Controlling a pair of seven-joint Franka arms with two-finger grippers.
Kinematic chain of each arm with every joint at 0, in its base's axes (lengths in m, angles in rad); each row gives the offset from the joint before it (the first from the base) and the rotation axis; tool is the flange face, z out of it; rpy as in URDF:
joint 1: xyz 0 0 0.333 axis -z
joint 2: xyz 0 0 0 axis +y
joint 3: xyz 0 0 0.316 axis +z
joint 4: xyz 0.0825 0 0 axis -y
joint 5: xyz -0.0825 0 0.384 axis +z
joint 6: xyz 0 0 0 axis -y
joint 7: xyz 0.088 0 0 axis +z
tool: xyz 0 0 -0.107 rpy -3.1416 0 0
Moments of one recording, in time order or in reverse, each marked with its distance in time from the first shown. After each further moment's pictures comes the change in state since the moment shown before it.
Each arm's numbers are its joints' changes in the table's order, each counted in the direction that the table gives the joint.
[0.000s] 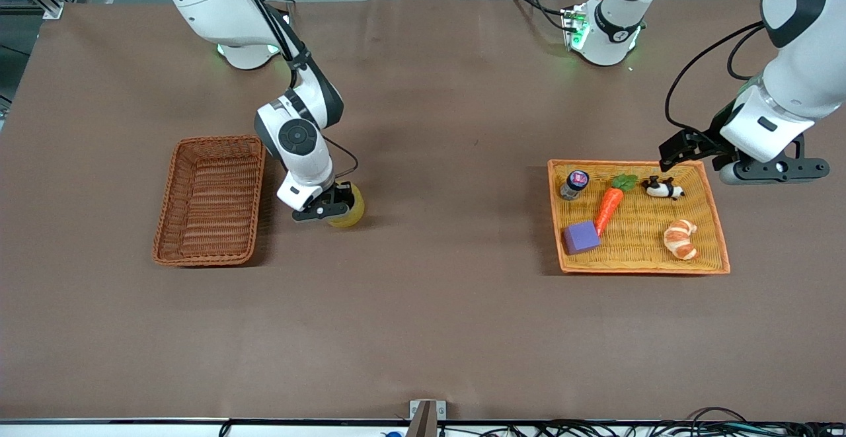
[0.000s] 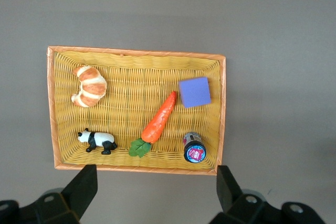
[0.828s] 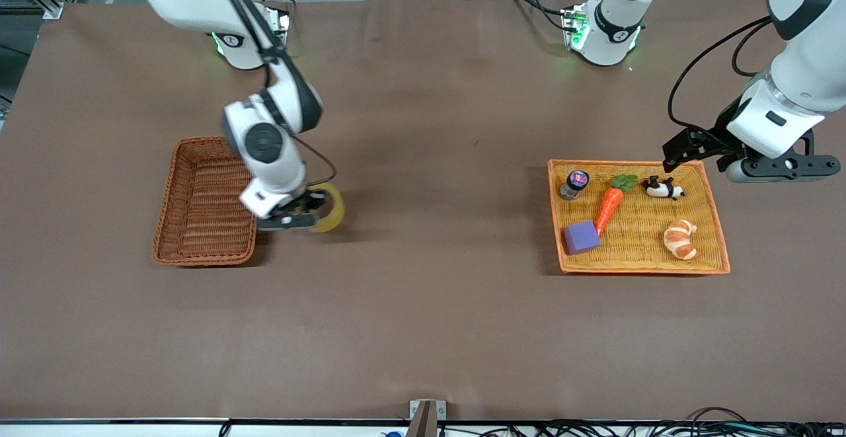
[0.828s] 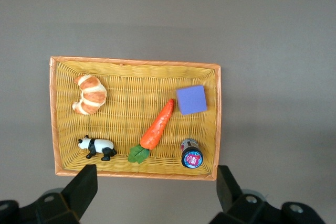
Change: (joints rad) left arm 0.079 0.000 0.078 0.032 0.000 0.005 0.000; right arm 0.146 -0.162 -0.020 0.063 0.000 -0.216 0.007
